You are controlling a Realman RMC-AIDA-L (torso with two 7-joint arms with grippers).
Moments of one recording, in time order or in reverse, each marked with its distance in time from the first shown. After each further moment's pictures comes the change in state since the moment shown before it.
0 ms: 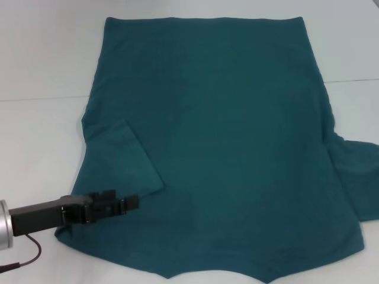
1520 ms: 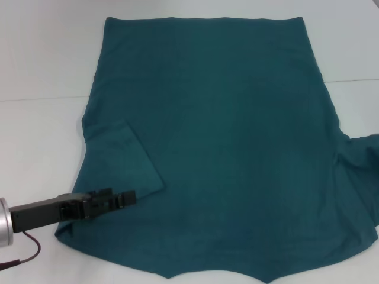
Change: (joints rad) left arm -0.001 0.000 0.000 -0.002 0.001 -0.037 -0.036; right arm 0.131 0.034 -0.007 -0.149 -0.222 -0.100 0.128
